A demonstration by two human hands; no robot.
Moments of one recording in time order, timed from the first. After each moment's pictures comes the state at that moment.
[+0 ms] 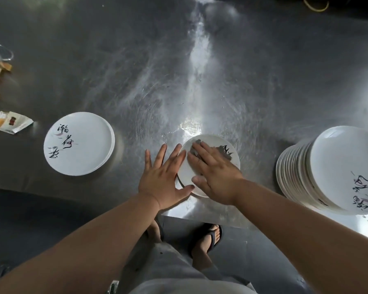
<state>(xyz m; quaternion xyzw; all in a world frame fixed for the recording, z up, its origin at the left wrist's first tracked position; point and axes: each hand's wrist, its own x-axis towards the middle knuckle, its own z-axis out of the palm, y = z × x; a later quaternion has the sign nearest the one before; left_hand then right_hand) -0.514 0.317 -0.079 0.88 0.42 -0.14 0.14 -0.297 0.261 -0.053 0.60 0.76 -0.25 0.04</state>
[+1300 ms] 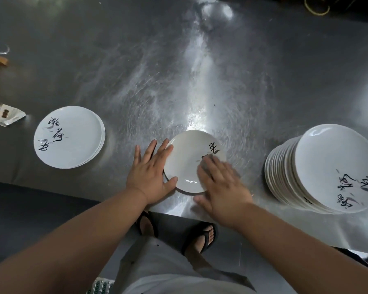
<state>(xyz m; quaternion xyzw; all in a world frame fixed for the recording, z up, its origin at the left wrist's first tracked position) -0.516 0.316 -0.093 0.88 0.45 -0.07 0.15 -0.285 0.198 -0.037 0.64 0.72 -0.23 0.11</state>
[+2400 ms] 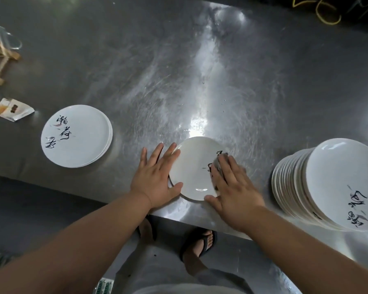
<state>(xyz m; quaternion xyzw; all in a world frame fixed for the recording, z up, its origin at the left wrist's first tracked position) -0.516 0.317 -0.092 0.88 0.45 -0.06 0.16 -0.273 0.212 -0.035 0.66 0.70 -0.23 0.16</state>
